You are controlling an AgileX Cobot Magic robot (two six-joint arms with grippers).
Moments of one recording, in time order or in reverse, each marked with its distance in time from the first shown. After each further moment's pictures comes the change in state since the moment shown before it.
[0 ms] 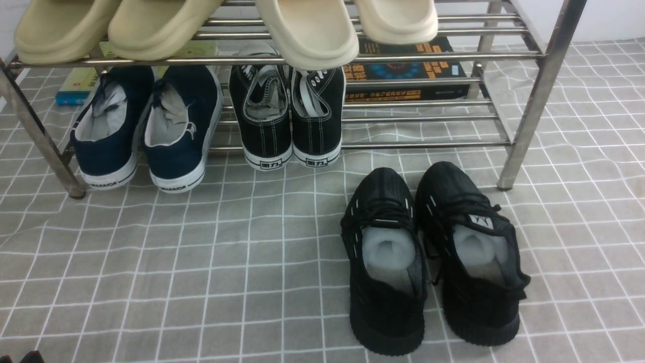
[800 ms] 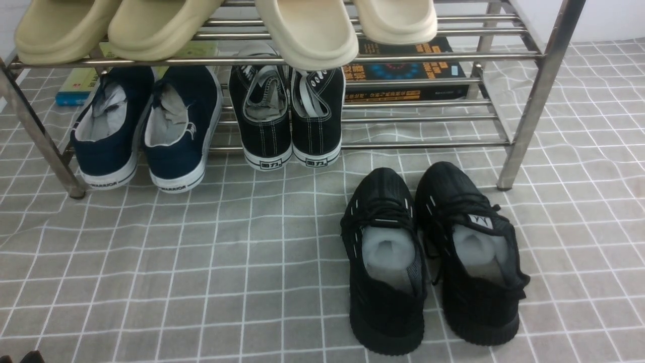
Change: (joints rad) right arm 0.000 -0.342 0.104 0.162 -0.253 -0.390; left arm 0.000 0.000 0.000 0.000 0.000 0.000
